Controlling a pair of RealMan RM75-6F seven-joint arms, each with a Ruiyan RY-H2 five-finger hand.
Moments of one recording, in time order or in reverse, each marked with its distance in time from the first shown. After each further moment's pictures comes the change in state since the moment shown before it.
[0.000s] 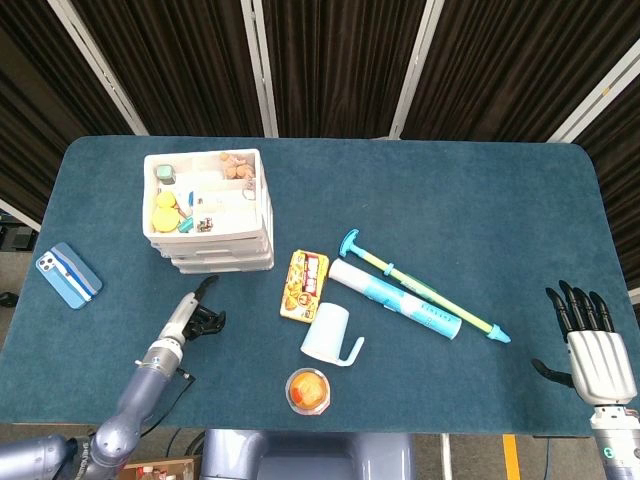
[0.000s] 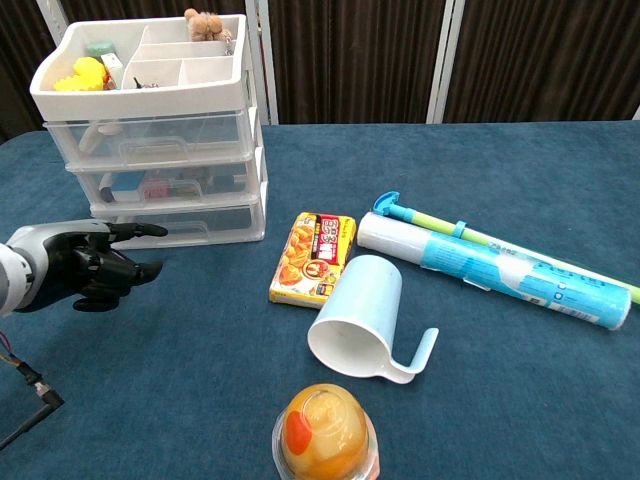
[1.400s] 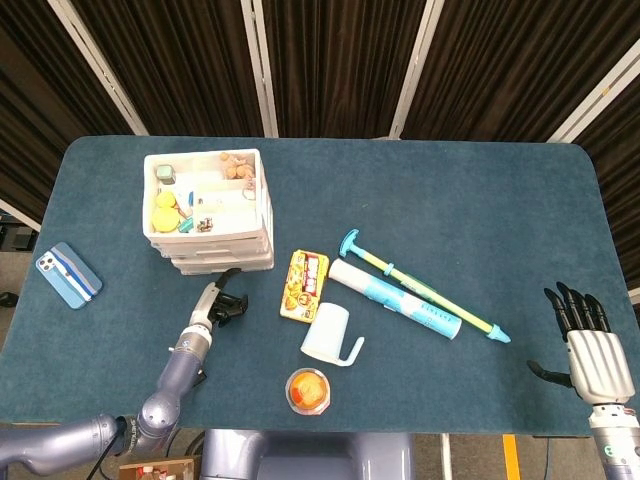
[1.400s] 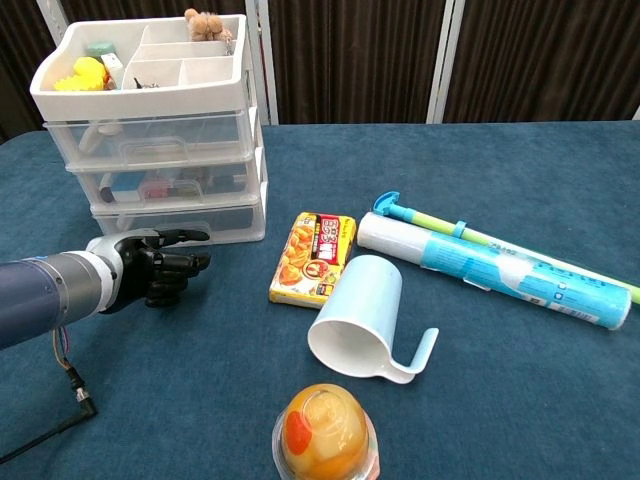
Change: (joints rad) left arm -0.063 -0.217 -0.083 0.266 -0.022 -0.064 -0.166; right arm 0.008 0.023 -0.004 -0.037 0.028 -0.039 0.075
